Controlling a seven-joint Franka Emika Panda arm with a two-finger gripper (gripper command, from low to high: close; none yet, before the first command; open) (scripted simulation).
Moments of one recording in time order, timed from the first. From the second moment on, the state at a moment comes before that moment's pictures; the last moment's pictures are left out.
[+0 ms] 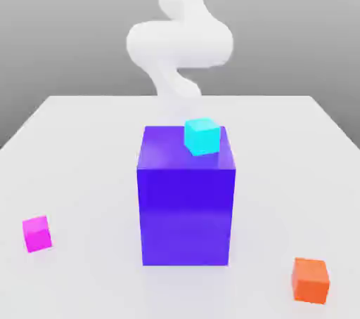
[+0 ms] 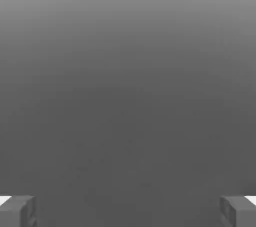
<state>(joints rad) -0.02 -0.71 -0.04 -2.33 0.02 2.34 0.82</state>
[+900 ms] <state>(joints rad) -0.38 0.27 -0.31 -2.60 0.28 2.85 0.98</state>
